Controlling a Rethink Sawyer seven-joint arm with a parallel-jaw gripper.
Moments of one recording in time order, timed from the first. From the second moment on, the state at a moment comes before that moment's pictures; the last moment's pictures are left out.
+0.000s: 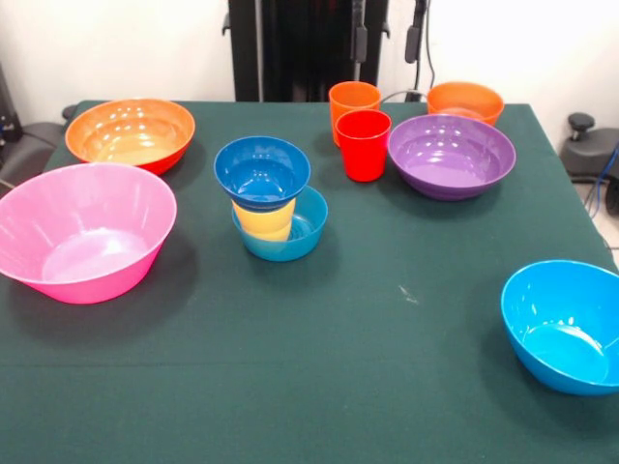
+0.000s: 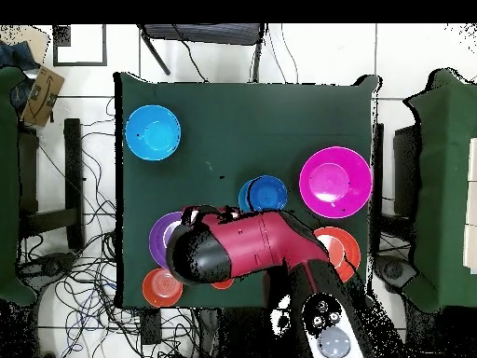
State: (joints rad) arm -0.48 -1.07 0.45 2.04 -0.41 0.49 2.07
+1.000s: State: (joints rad) arm -0.33 -0.92 0.30 1.85 -0.42 0.48 2.07
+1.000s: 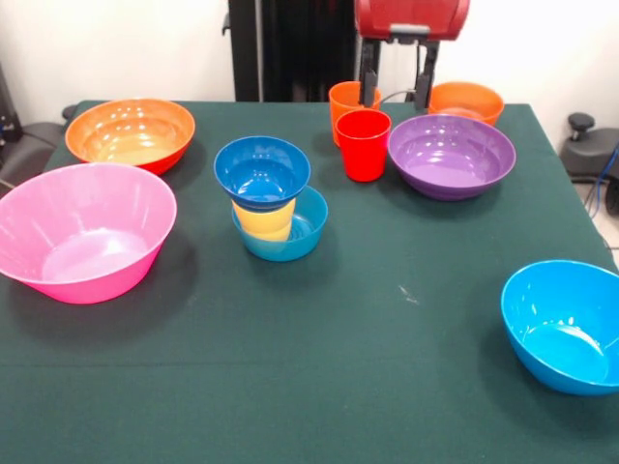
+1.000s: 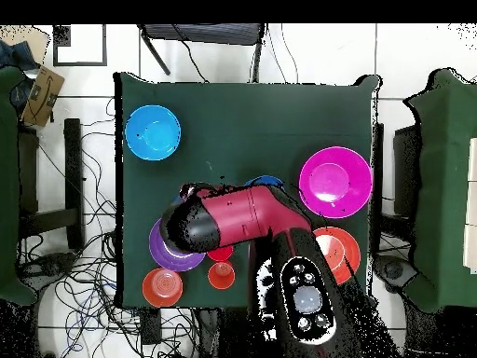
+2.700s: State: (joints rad) arm -0.02 -0.73 -0.03 1.79 -0.23 0.34 2.18
